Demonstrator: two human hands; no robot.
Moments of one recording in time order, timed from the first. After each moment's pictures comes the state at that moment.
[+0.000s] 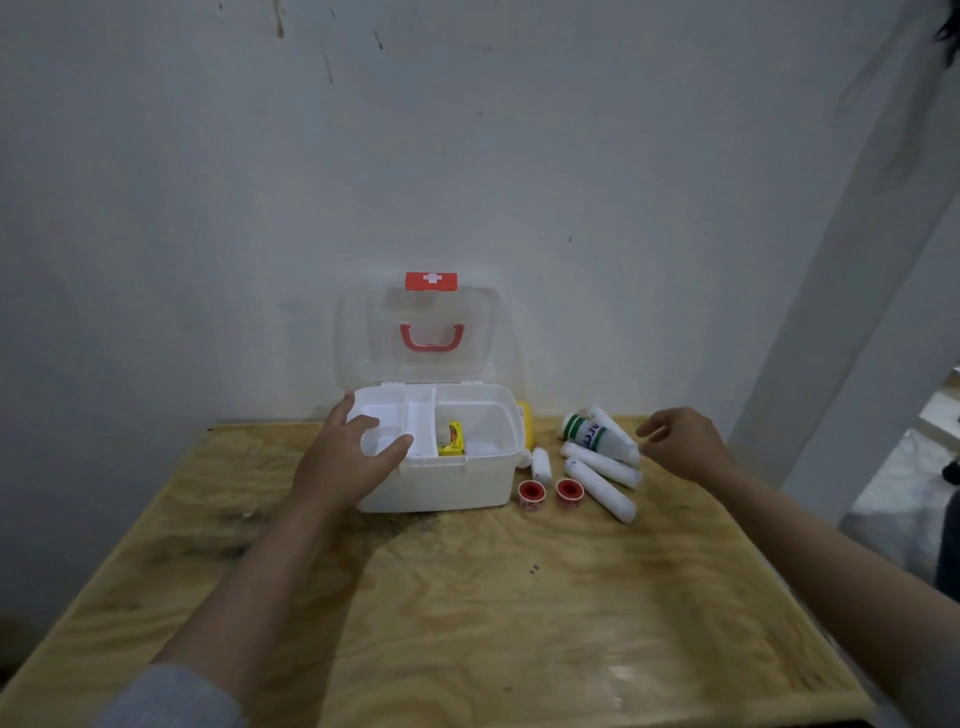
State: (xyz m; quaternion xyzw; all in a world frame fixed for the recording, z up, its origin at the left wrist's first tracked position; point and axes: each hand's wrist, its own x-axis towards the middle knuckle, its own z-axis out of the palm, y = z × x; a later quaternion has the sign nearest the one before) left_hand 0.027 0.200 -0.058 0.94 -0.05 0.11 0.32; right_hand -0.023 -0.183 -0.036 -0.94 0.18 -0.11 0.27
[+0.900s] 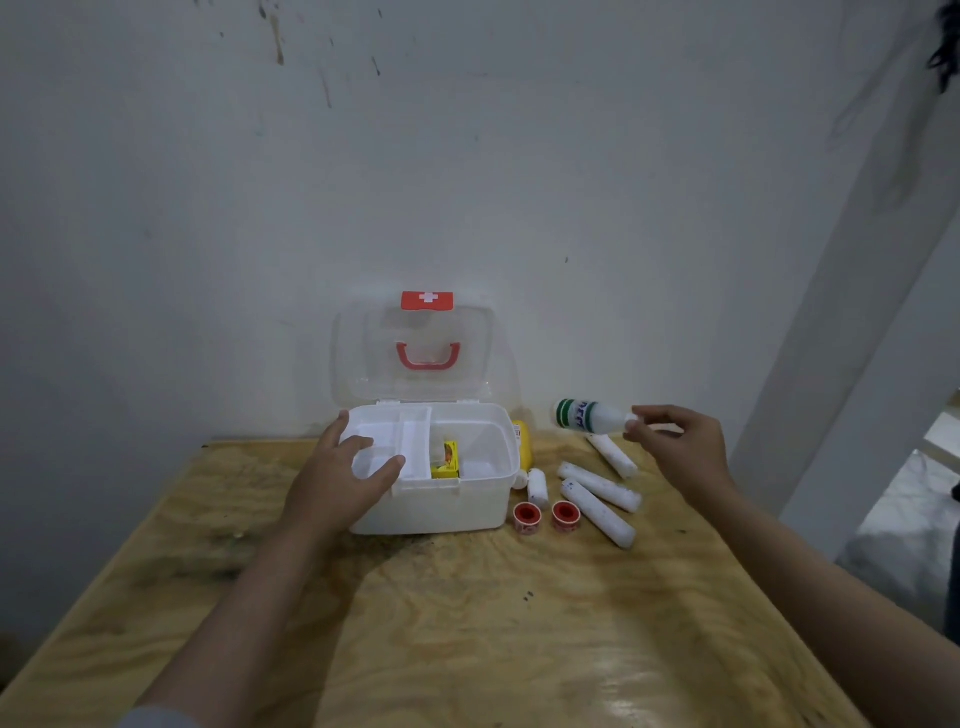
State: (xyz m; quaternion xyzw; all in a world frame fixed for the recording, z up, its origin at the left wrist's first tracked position) left_hand 0.028 0.199 -0.061 0.93 -0.04 0.12 0.33; right_hand -0.030 -0.166 -0.025 -0.80 0.12 -0.28 0.52
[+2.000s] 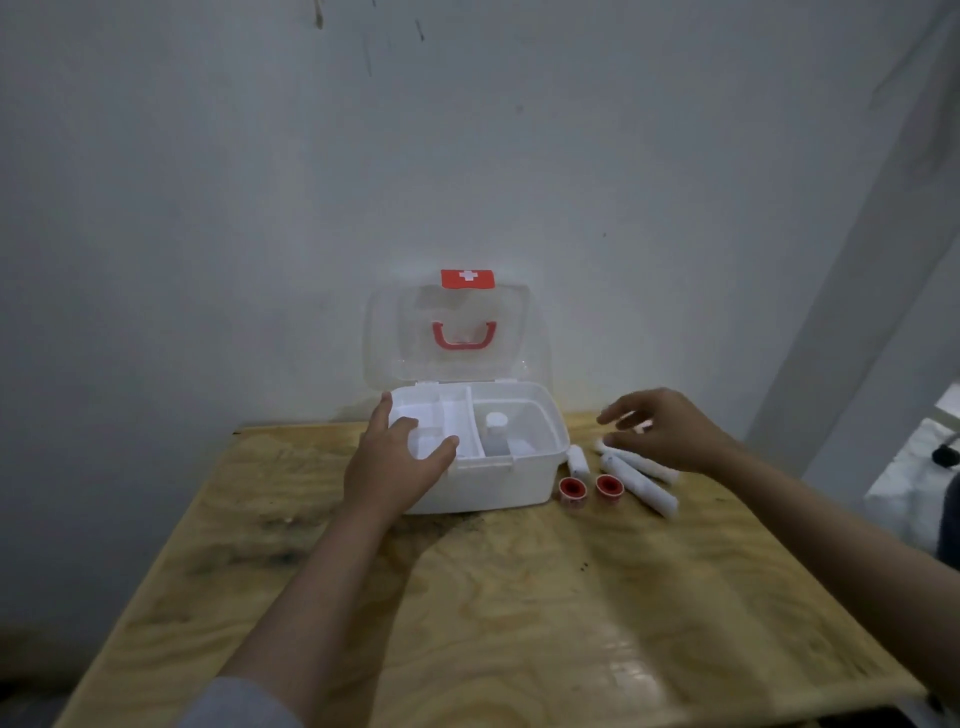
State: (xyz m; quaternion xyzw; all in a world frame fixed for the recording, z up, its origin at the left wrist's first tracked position) left_hand 0.026 0.203 -0.061 0.93 -0.07 0.11 0.34; right_hand -0.033 -0.100 0.003 -0.96 -0.01 -0.08 0.27
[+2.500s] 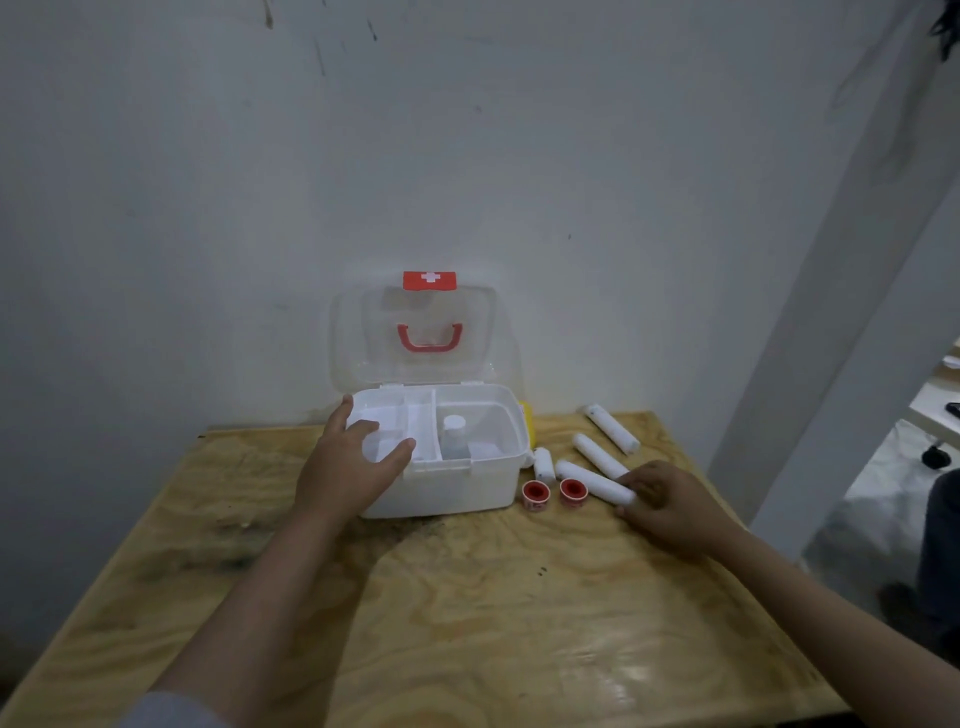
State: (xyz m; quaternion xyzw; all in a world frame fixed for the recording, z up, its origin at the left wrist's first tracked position) left_hand 0.024 0.199 -0.058 0.93 -0.05 0.12 0.34; right_hand -0.059 -0.176 -0.099 -0.96 0.04 -0.08 0.27
